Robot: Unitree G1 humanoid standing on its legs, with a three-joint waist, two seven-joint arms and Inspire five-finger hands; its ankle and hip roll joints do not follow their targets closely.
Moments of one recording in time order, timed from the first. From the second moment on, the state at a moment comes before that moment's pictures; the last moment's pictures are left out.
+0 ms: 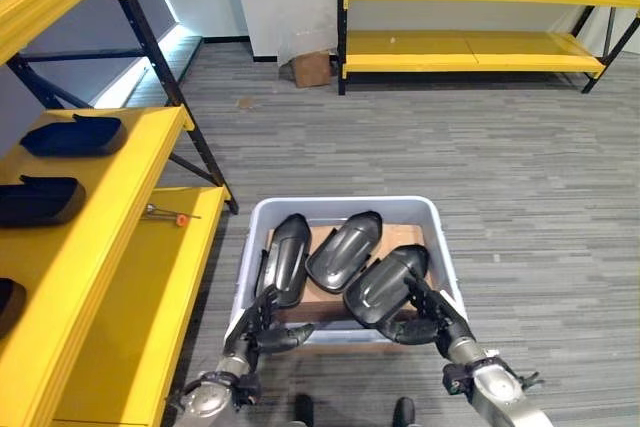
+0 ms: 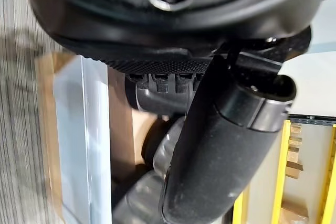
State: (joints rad) left arm 0.21 0.40 -0.28 0.25 -0.49 -0.07 0.05; right arm 0.15 -0.43 0.33 0.16 0.39 -0.05 -0.02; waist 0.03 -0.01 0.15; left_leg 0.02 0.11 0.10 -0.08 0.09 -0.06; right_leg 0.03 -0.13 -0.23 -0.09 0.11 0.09
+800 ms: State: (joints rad) left arm 0.11 0.38 -0.27 0.09 -0.51 -0.09 0.08; right arm -0.12 -0.42 0.38 0.20 0.32 -0.07 -0.14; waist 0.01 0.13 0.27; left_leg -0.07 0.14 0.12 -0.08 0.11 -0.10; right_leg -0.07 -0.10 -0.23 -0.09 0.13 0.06
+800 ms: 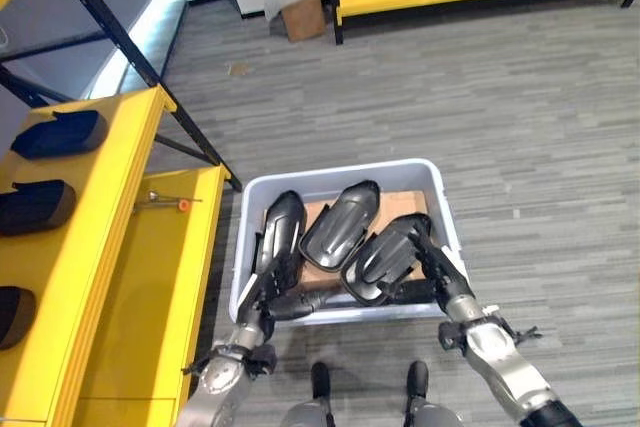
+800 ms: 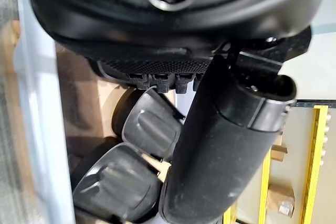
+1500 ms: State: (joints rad) left arm -0.02 0.41 -0.32 0.05 -0.51 -0.12 0.14; right arm -0.30 -0.35 0.38 0.40 0.27 -0.07 -0.35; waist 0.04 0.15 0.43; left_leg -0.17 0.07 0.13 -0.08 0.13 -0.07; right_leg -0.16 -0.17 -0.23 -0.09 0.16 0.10
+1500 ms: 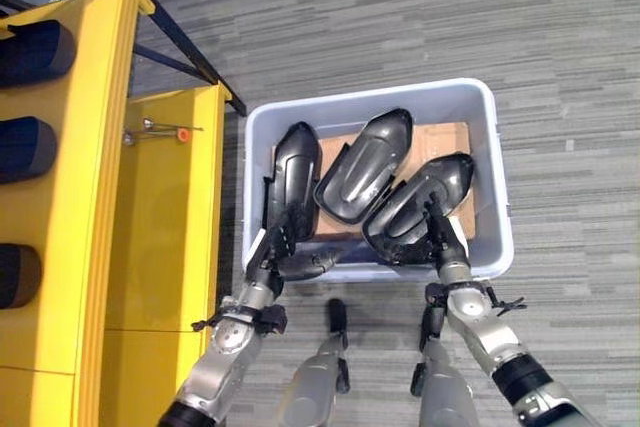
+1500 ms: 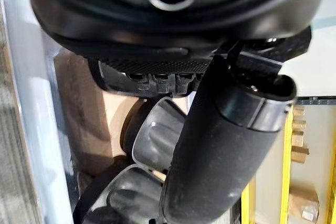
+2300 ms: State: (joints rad) left arm -0.07 0.42 -0.35 0.05 -0.51 -0.13 0.18; right arm -0.32 -0.33 0.40 0.40 0.23 -0.08 -0.37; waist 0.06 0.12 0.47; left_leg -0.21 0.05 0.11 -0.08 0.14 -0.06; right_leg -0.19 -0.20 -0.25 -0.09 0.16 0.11
